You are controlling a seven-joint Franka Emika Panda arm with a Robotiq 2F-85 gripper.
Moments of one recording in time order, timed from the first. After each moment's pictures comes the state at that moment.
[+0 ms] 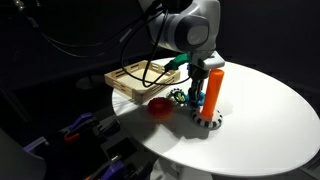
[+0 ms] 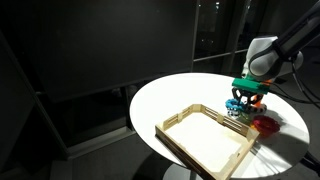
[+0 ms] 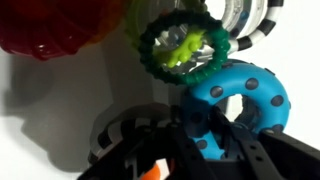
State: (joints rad) arm 0.00 0.50 -0.15 -2.15 0.01 2.65 1.11
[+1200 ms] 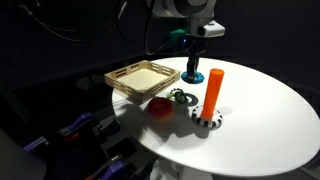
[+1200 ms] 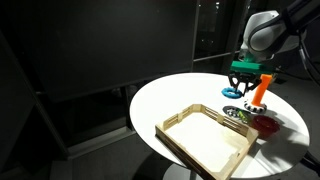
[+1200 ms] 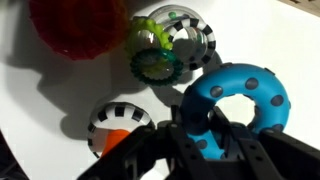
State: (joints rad) arm 0.04 0.34 -0.13 -2.11 0.00 2.44 1.03
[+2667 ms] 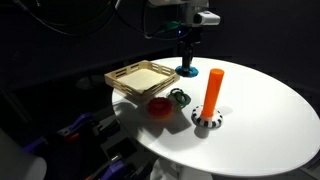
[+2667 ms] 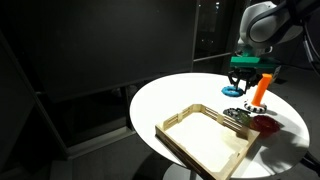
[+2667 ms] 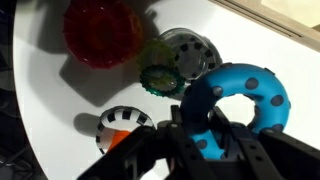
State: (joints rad) arm 0.06 0.30 -0.11 -2.08 -0.04 2.30 1.03
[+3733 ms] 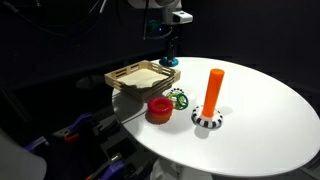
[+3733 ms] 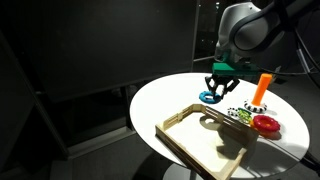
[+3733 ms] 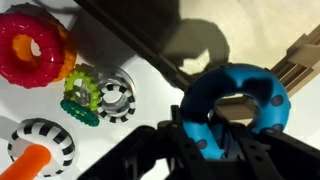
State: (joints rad) arm 0.17 0.35 -0.02 -2.04 -0.05 2.39 0.93
